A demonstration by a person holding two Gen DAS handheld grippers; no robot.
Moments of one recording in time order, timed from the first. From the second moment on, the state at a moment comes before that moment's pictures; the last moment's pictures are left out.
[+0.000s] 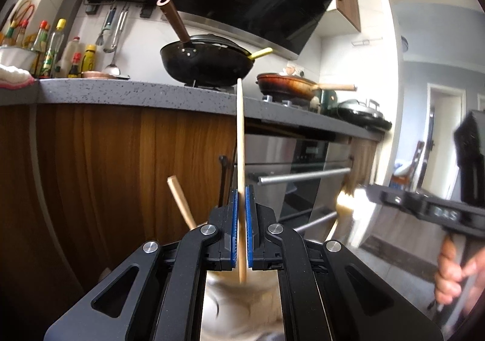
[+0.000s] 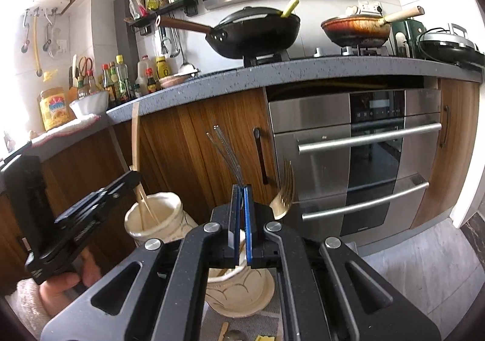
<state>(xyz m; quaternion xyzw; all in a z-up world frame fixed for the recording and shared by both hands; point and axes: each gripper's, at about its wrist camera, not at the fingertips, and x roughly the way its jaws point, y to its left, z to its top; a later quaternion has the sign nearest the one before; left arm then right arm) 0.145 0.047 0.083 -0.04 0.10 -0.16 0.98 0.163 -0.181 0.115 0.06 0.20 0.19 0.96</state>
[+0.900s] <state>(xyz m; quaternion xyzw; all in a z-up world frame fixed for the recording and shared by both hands) 0.120 0.060 0.076 -0.02 0.15 -0.10 0.98 0.170 -0.185 0.088 0.06 0.26 0.15 0.95</state>
